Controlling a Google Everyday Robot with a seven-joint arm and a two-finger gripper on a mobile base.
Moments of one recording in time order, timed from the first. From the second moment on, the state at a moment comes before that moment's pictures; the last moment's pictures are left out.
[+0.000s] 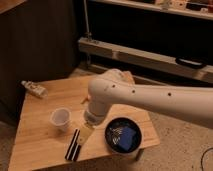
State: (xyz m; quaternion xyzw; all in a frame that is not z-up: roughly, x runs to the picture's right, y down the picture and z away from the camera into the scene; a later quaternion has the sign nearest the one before) arm -0.127 0.139 0.600 -0.40 -0.08 0.21 0.89
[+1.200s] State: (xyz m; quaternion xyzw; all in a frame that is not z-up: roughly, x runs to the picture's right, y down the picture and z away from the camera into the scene) arm -0.141 -0.045 0.755 -0.36 -0.02 0.33 0.87
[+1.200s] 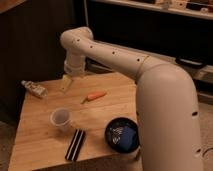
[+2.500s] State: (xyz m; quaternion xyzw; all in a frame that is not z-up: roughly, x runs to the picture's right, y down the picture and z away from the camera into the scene) arm 0.180 0.074 0.759 -0.34 0.09 0.57 0.74
